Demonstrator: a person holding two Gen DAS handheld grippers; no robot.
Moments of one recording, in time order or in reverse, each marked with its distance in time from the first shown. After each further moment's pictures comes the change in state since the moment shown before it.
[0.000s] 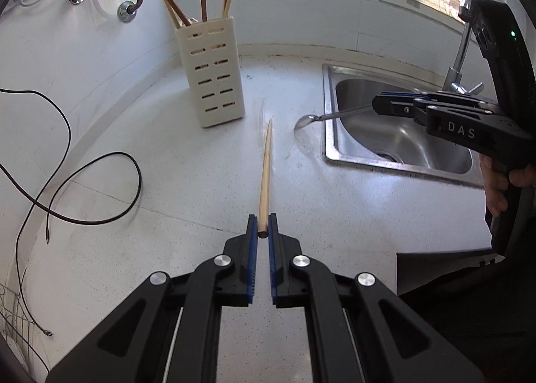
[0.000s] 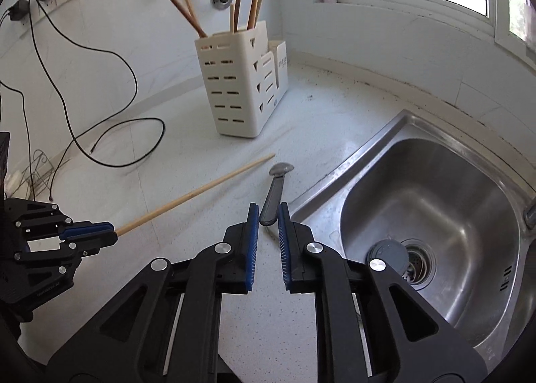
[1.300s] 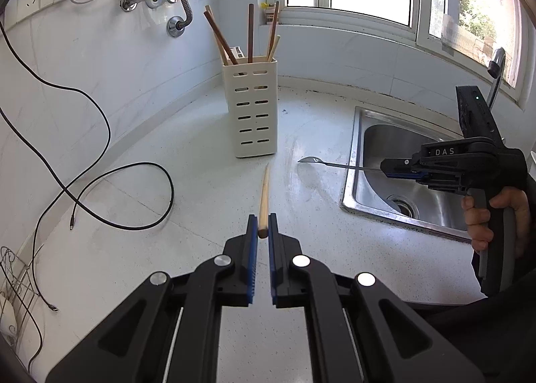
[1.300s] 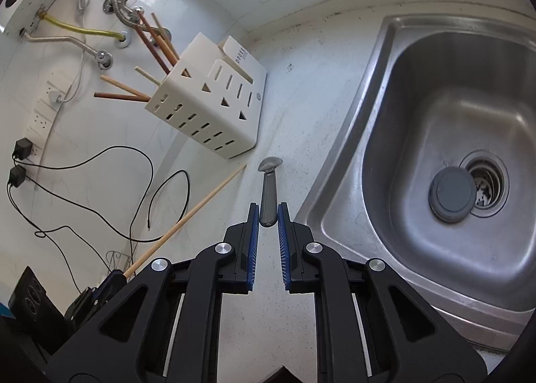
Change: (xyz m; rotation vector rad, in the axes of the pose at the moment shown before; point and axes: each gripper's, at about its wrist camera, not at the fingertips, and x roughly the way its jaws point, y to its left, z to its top) left arm -0.024 0.002 0.017 -0.150 -0.090 0.108; right arm 0.041 -0.084 0.002 0.590 0.157 0.293
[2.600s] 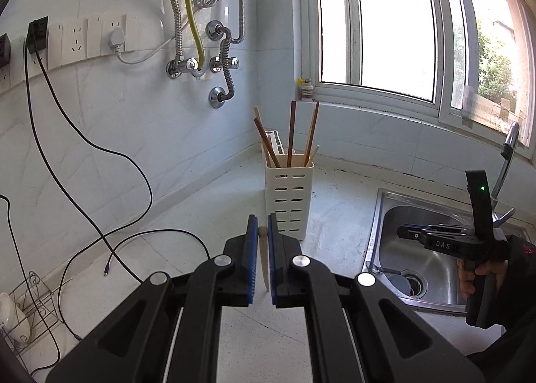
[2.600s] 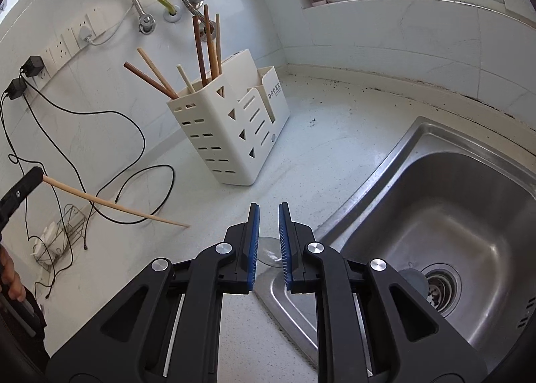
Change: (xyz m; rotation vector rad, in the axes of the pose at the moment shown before) left arm -0.056 0.018 0.053 -0.094 -0.270 0.114; right arm -0.016 0.035 0.035 -0.478 -0.089 -0.101
